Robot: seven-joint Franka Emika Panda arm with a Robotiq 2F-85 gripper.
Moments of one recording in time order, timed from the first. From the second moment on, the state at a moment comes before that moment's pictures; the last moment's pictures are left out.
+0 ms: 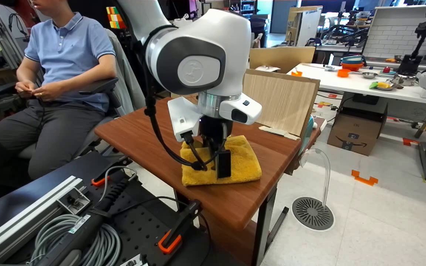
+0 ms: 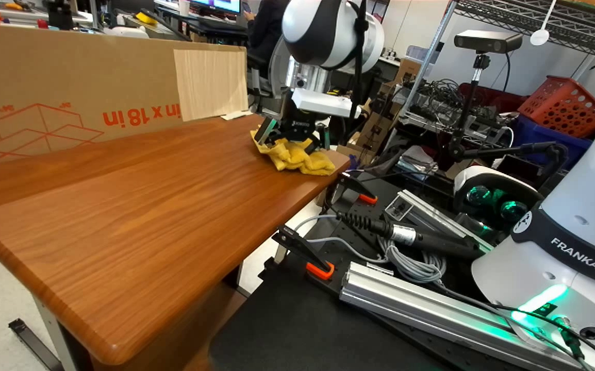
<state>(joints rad) -0.08 0.44 -0.06 -2.34 0.23 2.68 0.21</state>
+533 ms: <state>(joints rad) 0.18 0.45 -0.08 -2.41 0.13 2.94 0.35</state>
